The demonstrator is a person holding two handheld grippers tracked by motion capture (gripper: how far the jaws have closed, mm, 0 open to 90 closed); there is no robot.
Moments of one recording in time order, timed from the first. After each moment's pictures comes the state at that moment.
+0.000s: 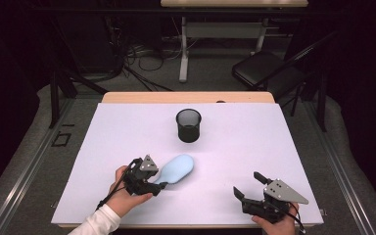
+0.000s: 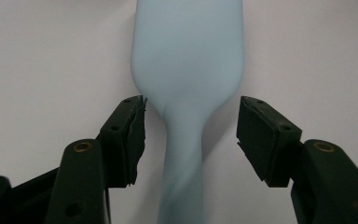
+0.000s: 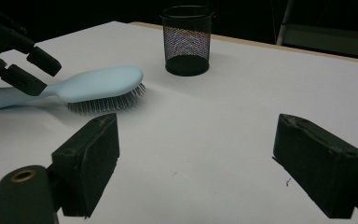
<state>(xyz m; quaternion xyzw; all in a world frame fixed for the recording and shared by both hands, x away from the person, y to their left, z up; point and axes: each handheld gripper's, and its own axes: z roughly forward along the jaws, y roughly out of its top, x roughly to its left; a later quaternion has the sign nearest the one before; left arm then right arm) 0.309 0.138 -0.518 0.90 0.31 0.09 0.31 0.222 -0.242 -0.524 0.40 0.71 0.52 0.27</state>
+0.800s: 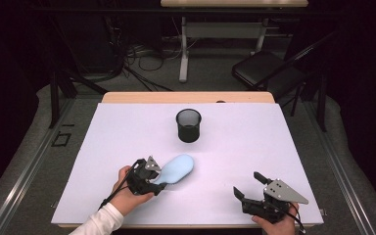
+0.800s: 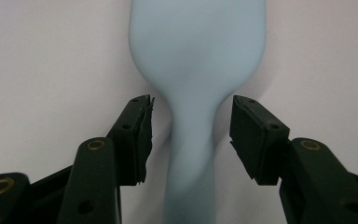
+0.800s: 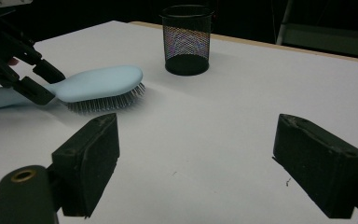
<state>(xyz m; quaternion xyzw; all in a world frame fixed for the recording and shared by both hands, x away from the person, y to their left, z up) 0.316 0.133 -0.530 0.91 0.32 0.08 0.26 0.222 -0.242 -0.524 0.40 0.71 0.52 0.27</state>
